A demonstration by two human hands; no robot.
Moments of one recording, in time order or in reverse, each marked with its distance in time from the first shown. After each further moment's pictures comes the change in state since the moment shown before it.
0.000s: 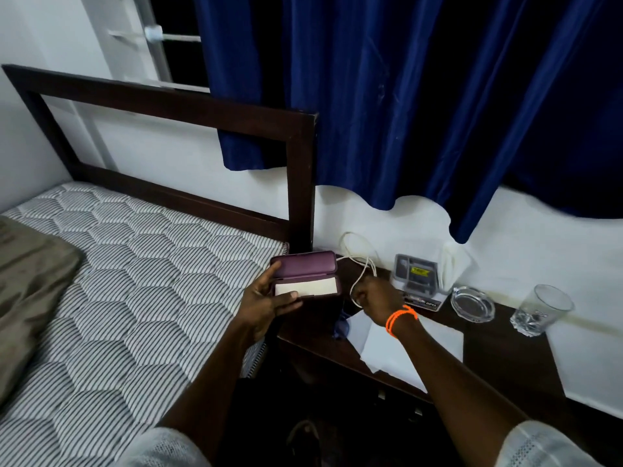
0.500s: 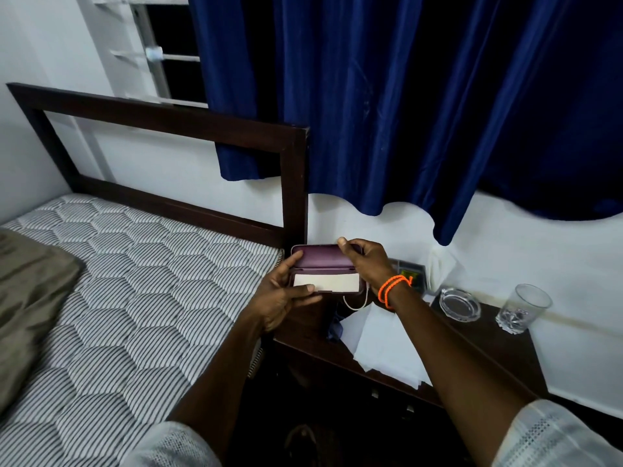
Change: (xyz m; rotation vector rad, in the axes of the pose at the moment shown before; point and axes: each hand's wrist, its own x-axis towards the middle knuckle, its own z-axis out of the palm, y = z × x) left_hand -0.003 0.018 0.047 -0.037 -0.213 -0.025; right_hand 0.012 -0.050 -0.064 0.877 0.265 0.124
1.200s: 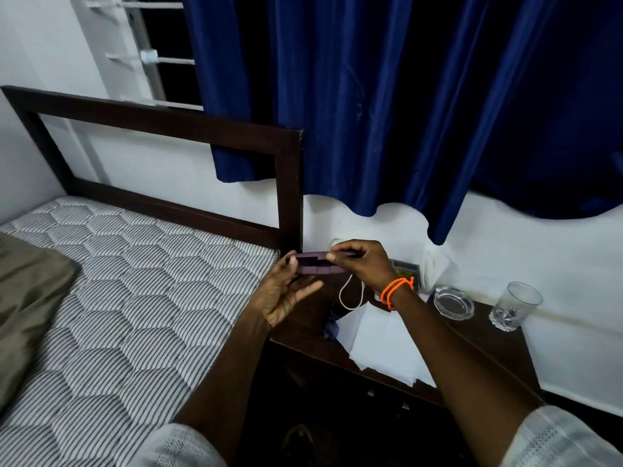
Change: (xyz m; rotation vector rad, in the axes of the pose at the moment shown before) left_hand 0.002 0.008 0.018 -0.350 0.080 -0.085; right_hand -0.005 0.007 -0.013 0.052 -0.094 -0.203
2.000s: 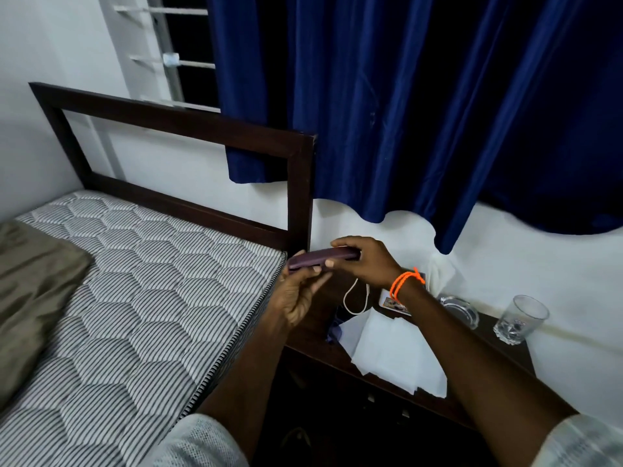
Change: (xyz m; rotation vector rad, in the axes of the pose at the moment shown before) left_hand 0.009 -0.019 0.019 -0.148 0.021 0.180; right_hand 0.007 -0.036 -0.004 -0.413 -0.166 -0.111
